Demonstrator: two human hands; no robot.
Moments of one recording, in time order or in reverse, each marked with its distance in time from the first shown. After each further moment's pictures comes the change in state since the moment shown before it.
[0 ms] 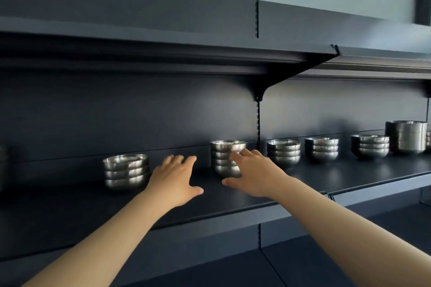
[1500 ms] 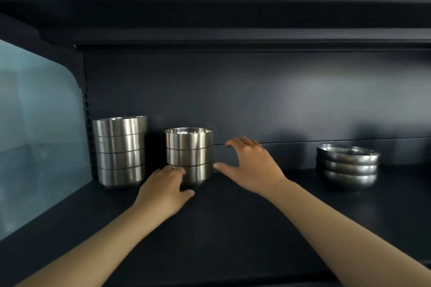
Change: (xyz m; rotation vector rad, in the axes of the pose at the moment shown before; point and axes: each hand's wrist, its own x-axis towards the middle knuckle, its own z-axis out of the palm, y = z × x) left_hand -0.107 -0.545 -0.004 -0.050 0.067 -0.277; right_hand 0.204 -0.502 0.137 0.348 0.309 -0.242
